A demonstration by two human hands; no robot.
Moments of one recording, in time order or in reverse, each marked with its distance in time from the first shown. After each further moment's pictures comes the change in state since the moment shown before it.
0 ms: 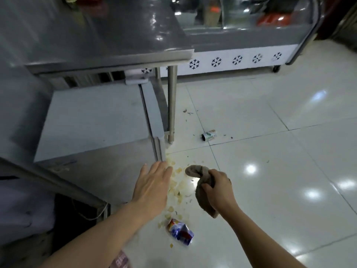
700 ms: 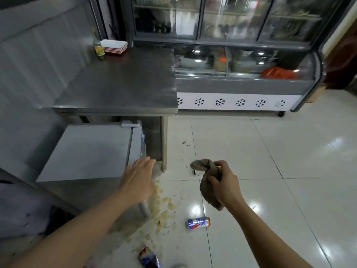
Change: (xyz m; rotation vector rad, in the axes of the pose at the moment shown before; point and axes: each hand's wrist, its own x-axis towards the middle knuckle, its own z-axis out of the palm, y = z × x) left_hand 0.075 0.096 -0.184 -0.222 0.047 -0.292; right_hand 0.063 -0.063 -0.260 0.121 0.009 -0.230
